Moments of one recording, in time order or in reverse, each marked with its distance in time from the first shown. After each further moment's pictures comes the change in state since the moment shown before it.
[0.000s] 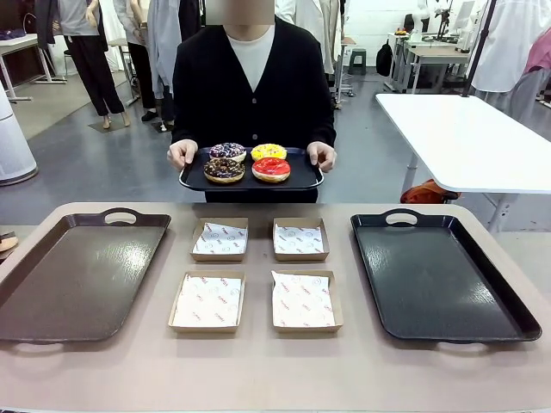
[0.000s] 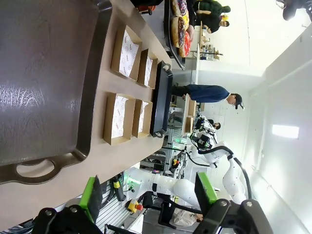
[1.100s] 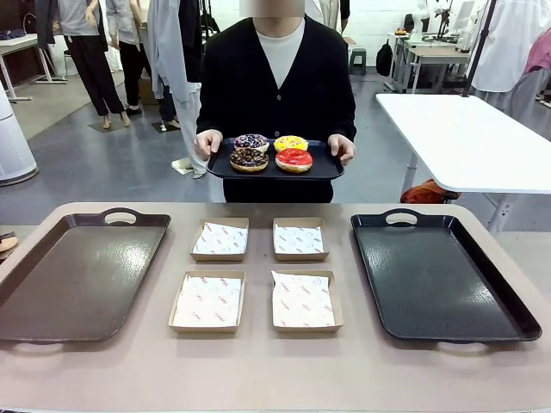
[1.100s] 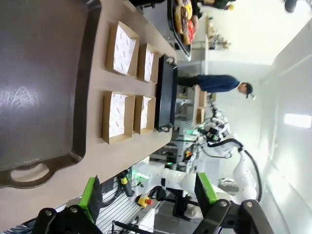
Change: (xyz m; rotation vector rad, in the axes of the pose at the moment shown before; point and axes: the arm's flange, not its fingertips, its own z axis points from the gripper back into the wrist) left arm 0.010 -0.043 -0.018 0.069 0.050 -0.068; right arm 0.000 0.000 0.000 0.000 0.001 -0.001
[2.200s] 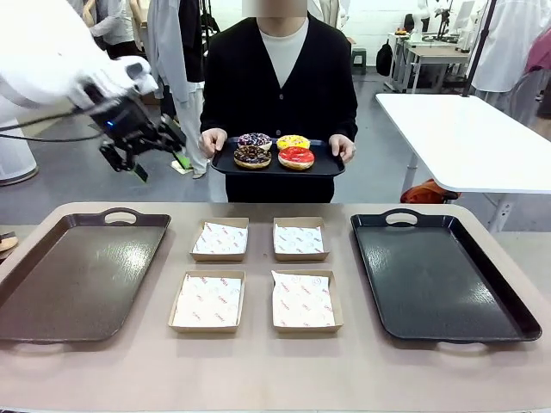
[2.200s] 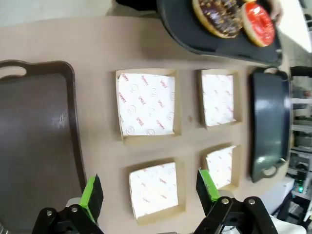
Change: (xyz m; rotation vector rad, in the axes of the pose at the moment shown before) left arm 0.091 -0.191 -0.290 0.763 -0.019 -0.292; right arm 0.000 0.000 -0.001 0.000 0.002 -0.001
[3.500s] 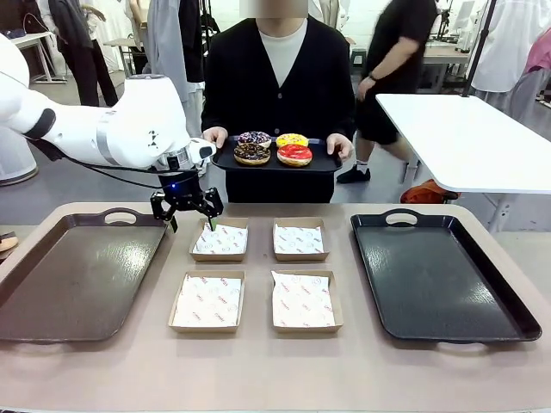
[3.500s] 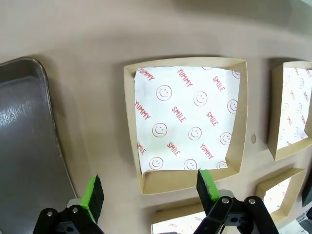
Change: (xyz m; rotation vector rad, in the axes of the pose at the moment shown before) left arm 0.022 -0.008 -0.158 0.225 0.180 -0.038; right arm 0.000 0.000 0.000 -0.001 0.000 0.000
